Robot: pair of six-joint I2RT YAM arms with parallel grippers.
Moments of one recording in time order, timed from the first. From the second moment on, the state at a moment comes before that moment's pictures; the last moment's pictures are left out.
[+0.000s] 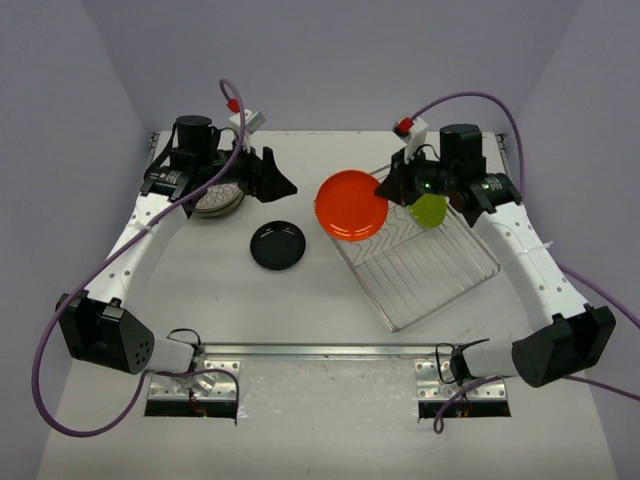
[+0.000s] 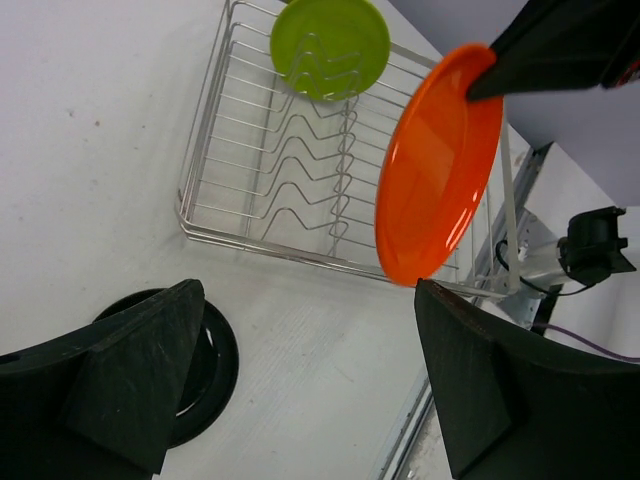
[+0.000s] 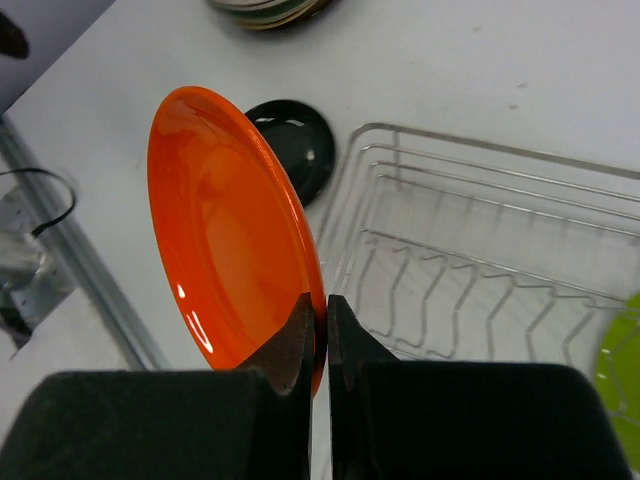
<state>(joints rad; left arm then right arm) -0.19 1.37 1.38 -0.49 0.79 -0.06 0.25 1.34 1.36 -0.57 -0.53 -0.10</state>
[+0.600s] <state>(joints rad) -0.33 1.43 1.37 -0.54 0.83 -0.04 0.45 1.42 1.35 -0.55 -0.58 -0.03</state>
